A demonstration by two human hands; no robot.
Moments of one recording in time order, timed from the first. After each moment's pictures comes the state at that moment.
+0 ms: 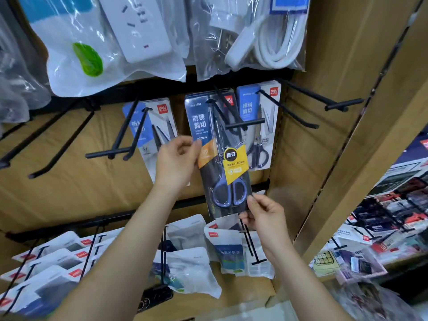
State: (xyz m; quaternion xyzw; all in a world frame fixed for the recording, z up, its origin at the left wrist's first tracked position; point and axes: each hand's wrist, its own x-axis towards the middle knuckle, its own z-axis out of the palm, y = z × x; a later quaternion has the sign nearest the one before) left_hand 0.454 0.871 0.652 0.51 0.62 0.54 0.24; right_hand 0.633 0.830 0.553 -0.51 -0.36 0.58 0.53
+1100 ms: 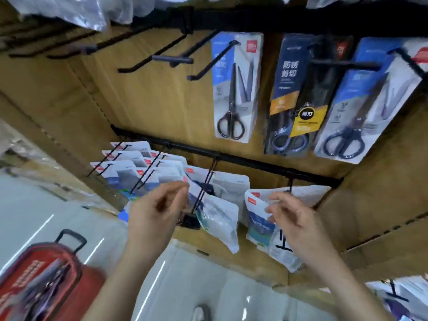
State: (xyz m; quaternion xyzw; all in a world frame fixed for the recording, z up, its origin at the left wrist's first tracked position) left_hand 0.464 0.671 0.578 0.32 0.77 0.54 0.09; right_hand 0.670 0.829 0.531 -0.38 -0.75 0.49 0.24
